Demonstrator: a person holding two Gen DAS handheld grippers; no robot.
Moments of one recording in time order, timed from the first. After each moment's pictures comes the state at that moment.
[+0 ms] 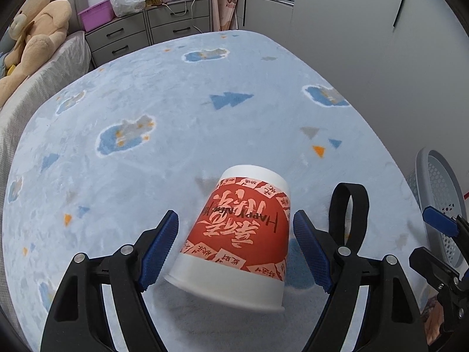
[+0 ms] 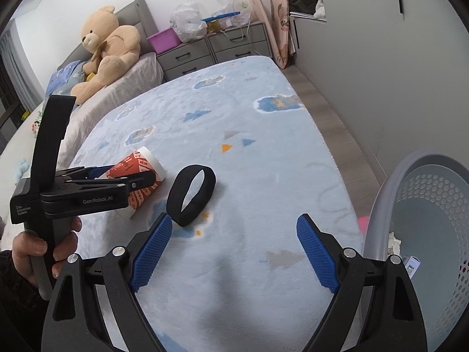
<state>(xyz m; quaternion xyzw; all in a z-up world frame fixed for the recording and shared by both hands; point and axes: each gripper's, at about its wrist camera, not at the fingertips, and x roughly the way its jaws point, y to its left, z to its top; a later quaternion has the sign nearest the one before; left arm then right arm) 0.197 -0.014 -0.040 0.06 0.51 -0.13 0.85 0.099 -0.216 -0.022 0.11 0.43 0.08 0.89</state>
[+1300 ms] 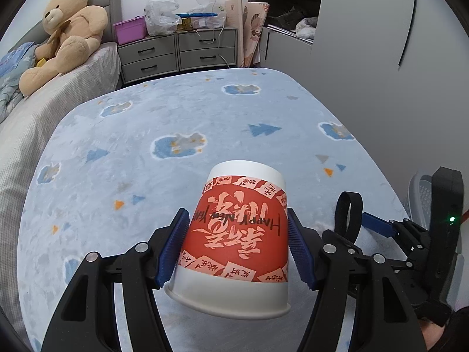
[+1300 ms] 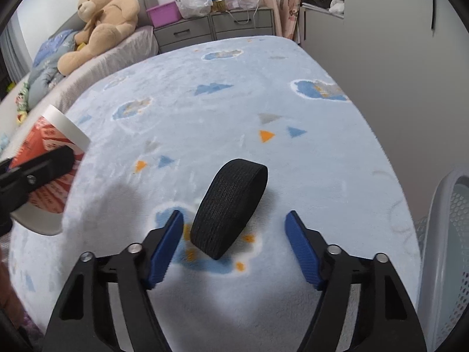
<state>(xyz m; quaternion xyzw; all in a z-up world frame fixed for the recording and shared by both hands) 0.152 0.036 0.003 0.02 0.44 -0.09 0.89 0.144 -0.142 -0.057 0.03 0.46 0.05 0.88</state>
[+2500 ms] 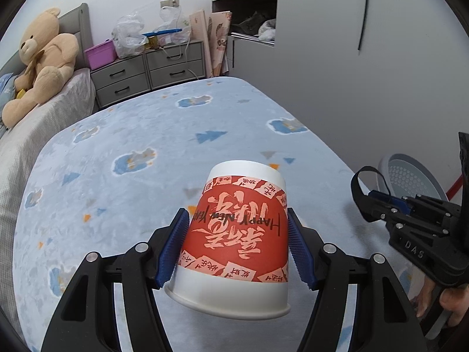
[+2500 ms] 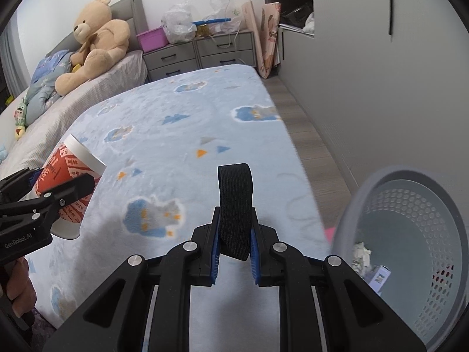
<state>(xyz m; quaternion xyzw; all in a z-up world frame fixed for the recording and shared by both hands) 0.120 -0.028 0.007 0.07 0.41 -0.15 0.90 0.092 -0.225 -0.015 0.05 0.42 0.03 0.91</state>
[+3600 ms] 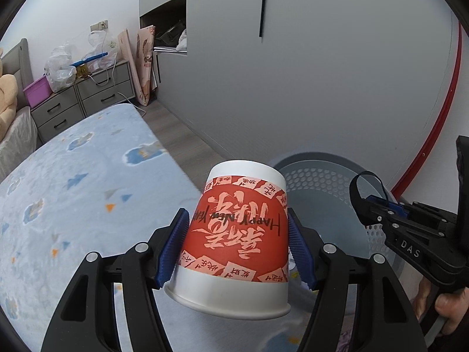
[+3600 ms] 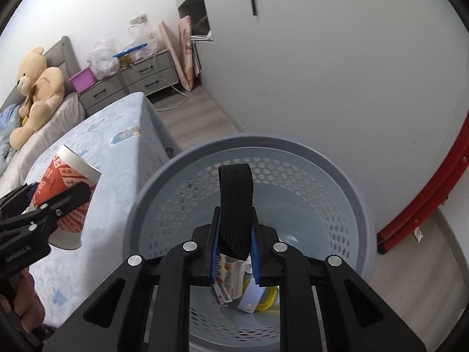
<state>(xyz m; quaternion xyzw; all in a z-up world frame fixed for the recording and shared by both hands) 0.088 -0.227 0.005 0.10 0.38 -0.27 0.88 0.005 -0.410 -0.012 0.13 0.40 -0.12 0.90</state>
